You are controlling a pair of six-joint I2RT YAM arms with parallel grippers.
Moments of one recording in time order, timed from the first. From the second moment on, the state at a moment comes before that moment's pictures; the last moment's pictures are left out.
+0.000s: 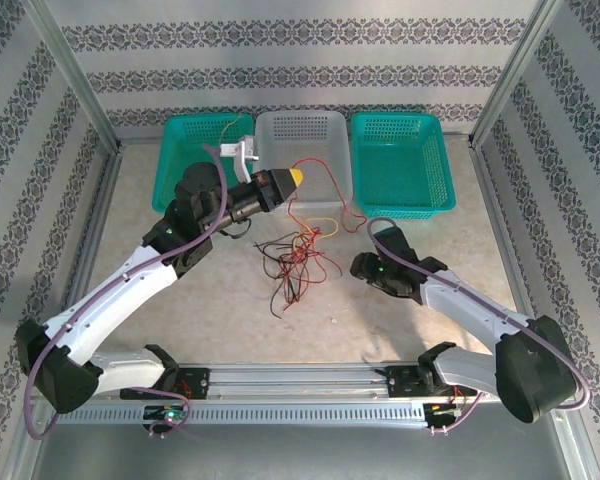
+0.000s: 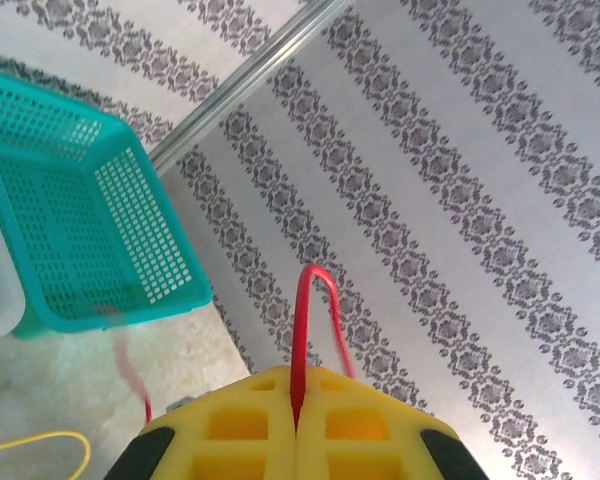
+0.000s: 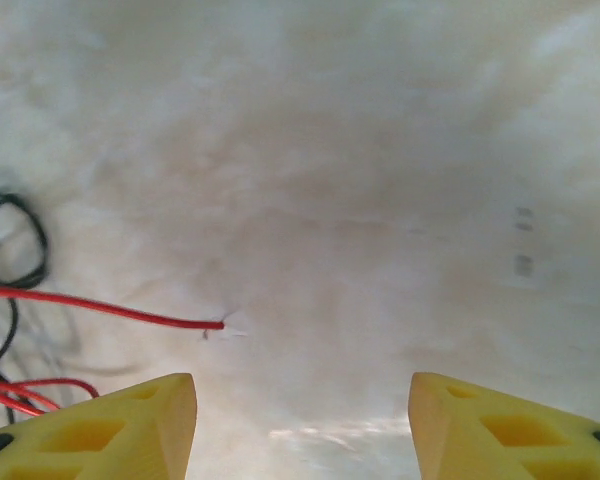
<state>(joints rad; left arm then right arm) -0.61 1.22 1.19 0.01 0.30 -0.87 0.42 1.15 0.59 -0.46 -0.05 0.85</state>
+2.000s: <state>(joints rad) -0.52 1.31 1.50 -0.27 0.40 -0.99 0.51 0.97 0.61 -0.34 0.04 0.69</state>
